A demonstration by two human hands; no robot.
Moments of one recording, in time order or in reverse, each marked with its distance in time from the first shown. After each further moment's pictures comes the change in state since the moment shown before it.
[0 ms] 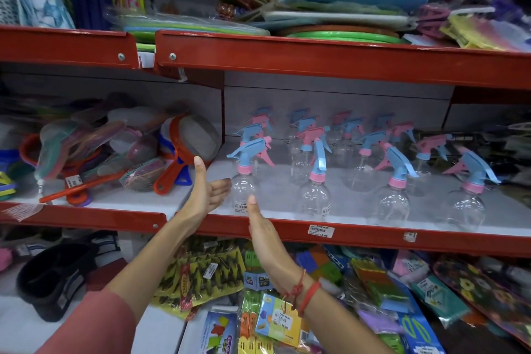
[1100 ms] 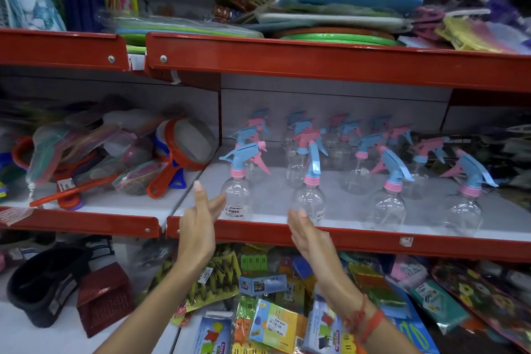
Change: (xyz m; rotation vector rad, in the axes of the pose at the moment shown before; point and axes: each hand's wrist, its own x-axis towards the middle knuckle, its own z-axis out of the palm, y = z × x) left_hand -0.047 -0.029 0.028 -0.013 0.244 0.287; right_hand -0.029 0.022 -0.082 0.078 0.126 -0.056
